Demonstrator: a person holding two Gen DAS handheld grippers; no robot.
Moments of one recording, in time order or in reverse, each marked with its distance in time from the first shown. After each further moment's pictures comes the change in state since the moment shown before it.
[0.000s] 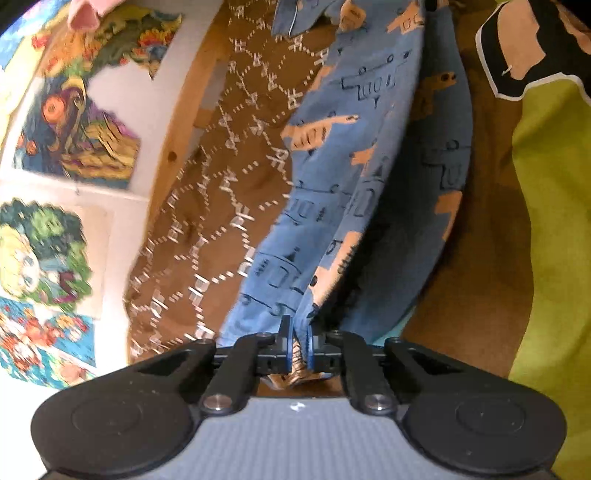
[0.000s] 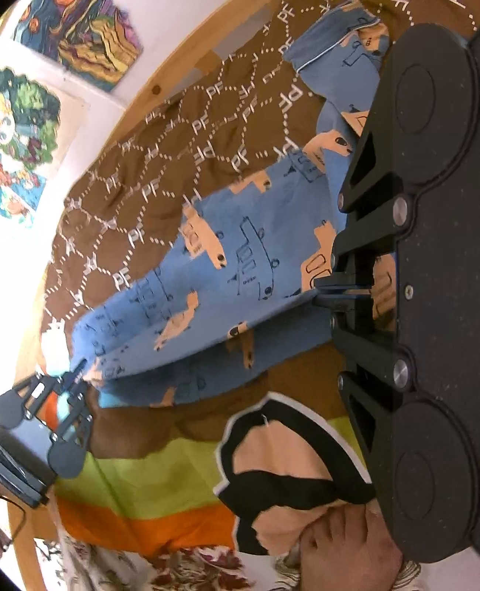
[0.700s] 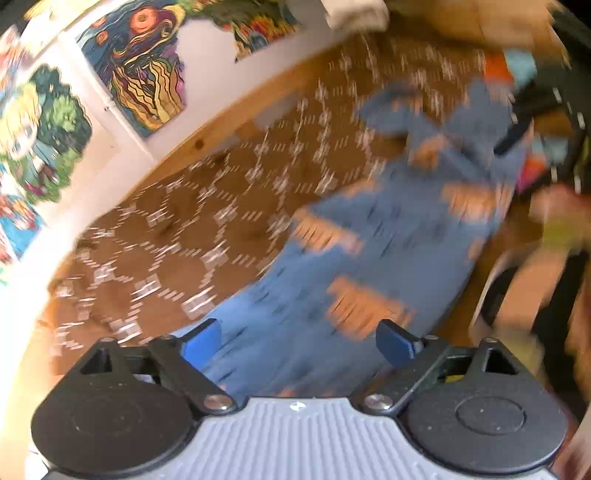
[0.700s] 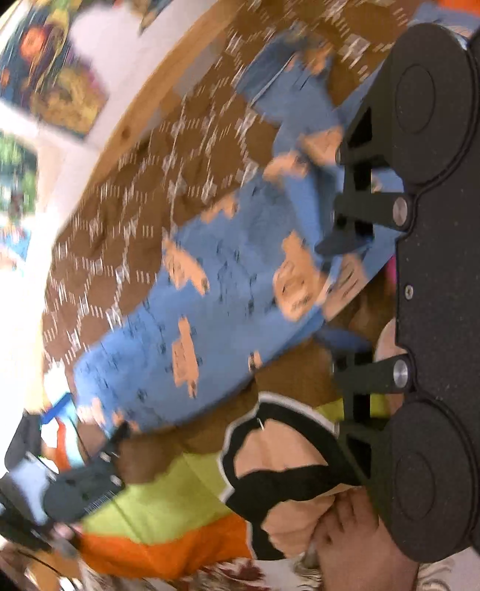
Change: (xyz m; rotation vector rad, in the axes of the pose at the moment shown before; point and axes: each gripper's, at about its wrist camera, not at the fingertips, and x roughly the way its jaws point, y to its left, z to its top) left arm -0.032 0.041 0.050 -0.640 -0.172 -0.228; right arm -0.038 0.004 -0.017 0.230 0.010 -0.176
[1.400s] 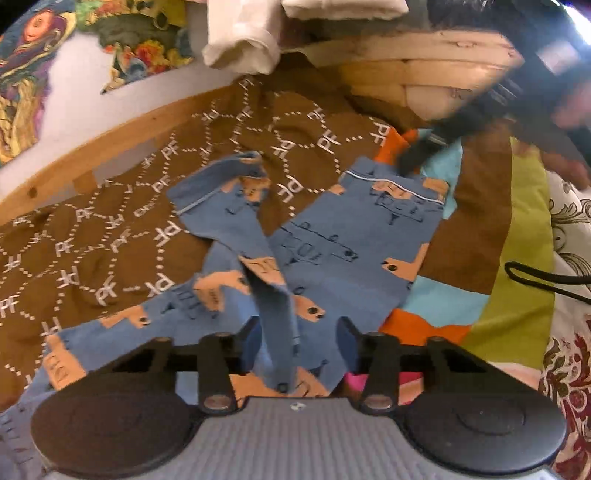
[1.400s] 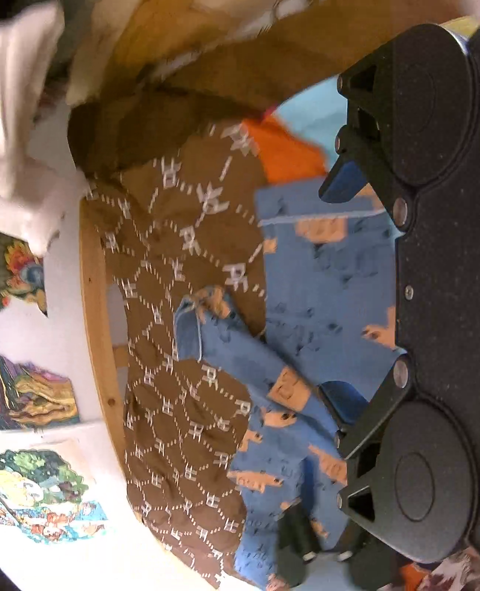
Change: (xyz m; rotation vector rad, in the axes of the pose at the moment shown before) left arm 0.084 -0.144 0.103 -0.083 -0.118 -0.342; right arm -0.067 -0.156 -0.033 0.684 0.067 -0.169
